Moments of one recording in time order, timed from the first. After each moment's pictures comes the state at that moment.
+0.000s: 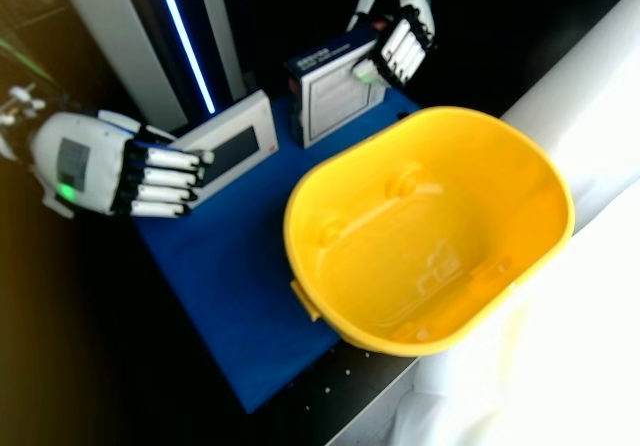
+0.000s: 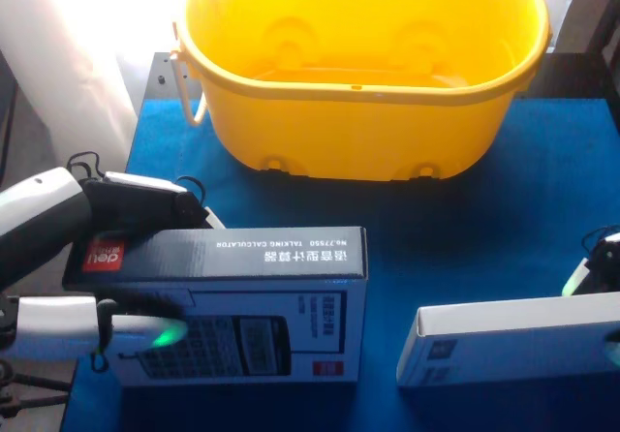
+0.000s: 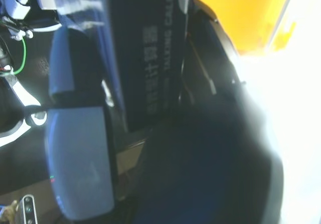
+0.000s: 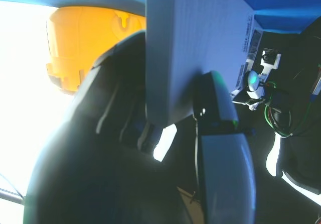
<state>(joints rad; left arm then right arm) 1.16 -0.78 0.82 -0.06 -1.07 0.43 -1.50 -0.80 0.77 -2.89 -1.40 2.85</state>
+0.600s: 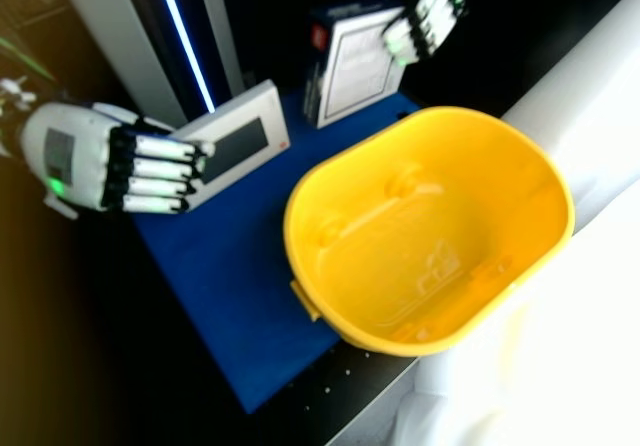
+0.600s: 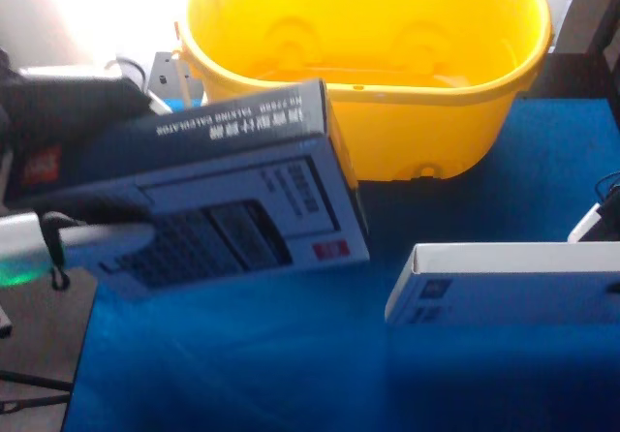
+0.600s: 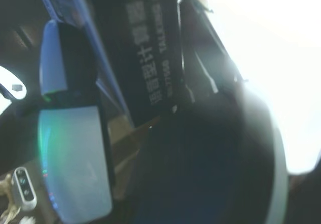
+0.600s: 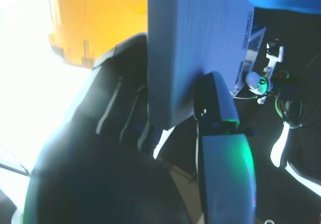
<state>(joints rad) 1.16 -0.74 0.82 -0.15 -1.38 0.46 -1.46 -0.80 0.78 -2.87 -1.52 2.85</state>
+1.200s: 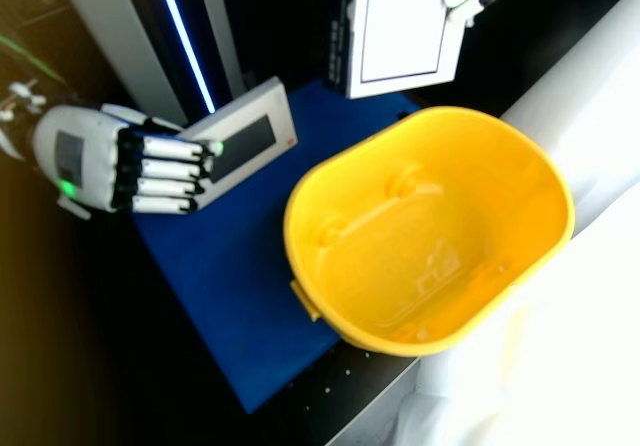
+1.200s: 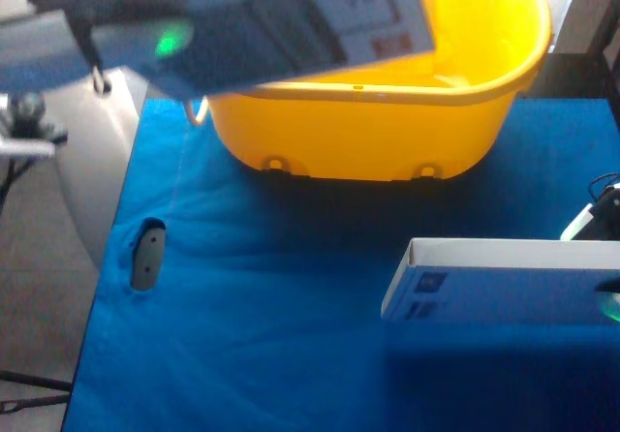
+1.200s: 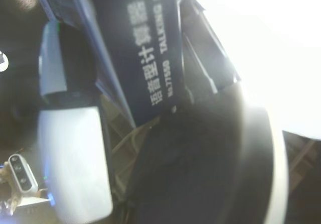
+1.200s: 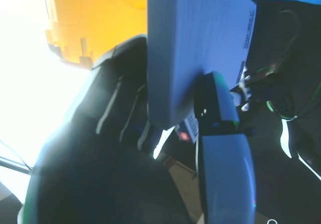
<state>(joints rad) 0.69 -0.84 1.02 -0.01 -1.25 0.49 -1.45 -0.85 0.80 -2.85 -1.51 2.85</state>
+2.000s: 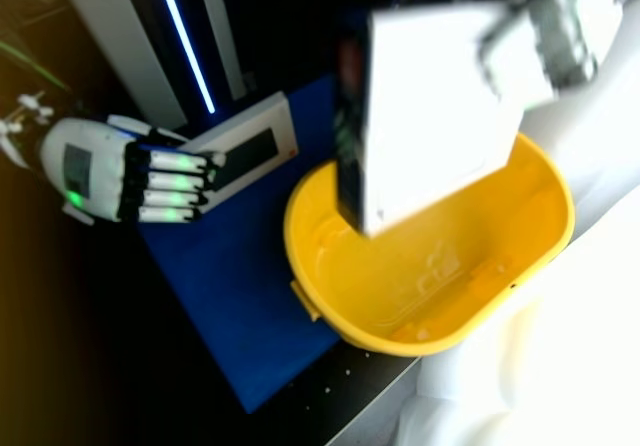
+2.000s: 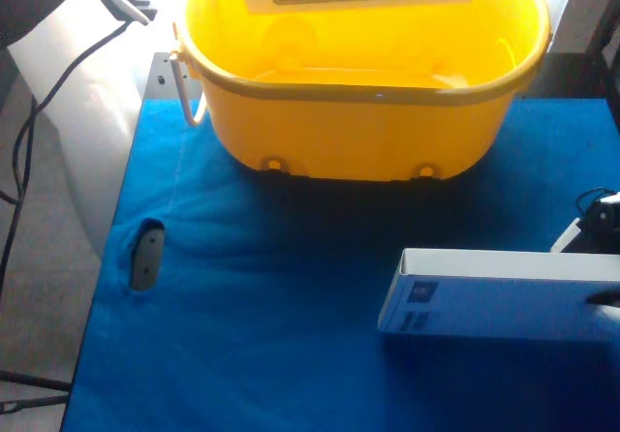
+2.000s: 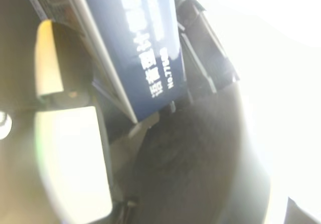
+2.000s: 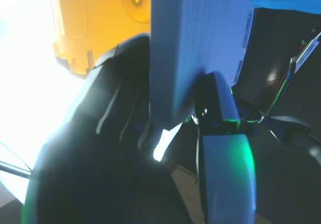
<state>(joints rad) 0.28 -1.18 1.40 0.17 -0.56 0.50 -1.44 -0.87 0.82 -2.85 -1.47 2.85</state>
